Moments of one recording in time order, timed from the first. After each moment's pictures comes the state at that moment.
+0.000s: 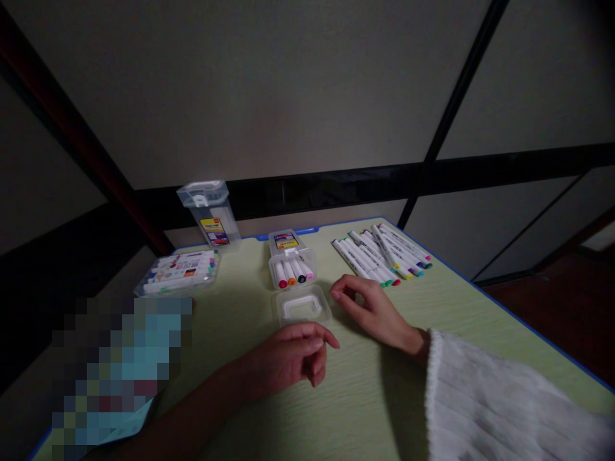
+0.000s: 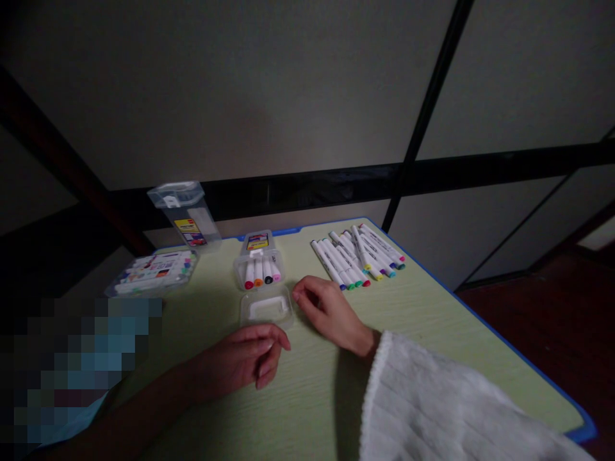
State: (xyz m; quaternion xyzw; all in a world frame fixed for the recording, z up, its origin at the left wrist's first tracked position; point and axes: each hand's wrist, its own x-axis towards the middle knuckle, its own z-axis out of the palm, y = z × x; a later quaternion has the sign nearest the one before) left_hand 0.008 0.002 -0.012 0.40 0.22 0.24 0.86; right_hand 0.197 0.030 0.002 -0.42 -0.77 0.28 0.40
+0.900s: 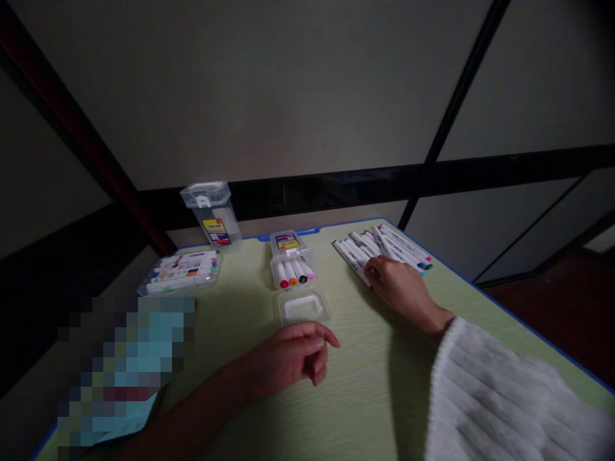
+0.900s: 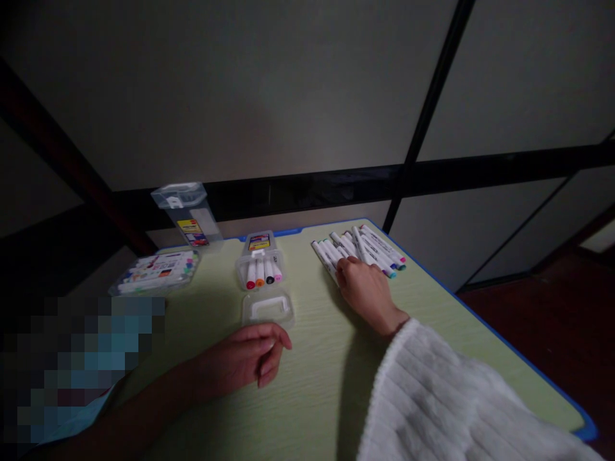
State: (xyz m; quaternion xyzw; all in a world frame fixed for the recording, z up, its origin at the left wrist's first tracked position) left_hand 0.007 0.002 -0.011 0.40 0.22 0.24 0.85; right_hand 0.240 0.053 0.009 -0.67 -0.73 -0.08 0.10
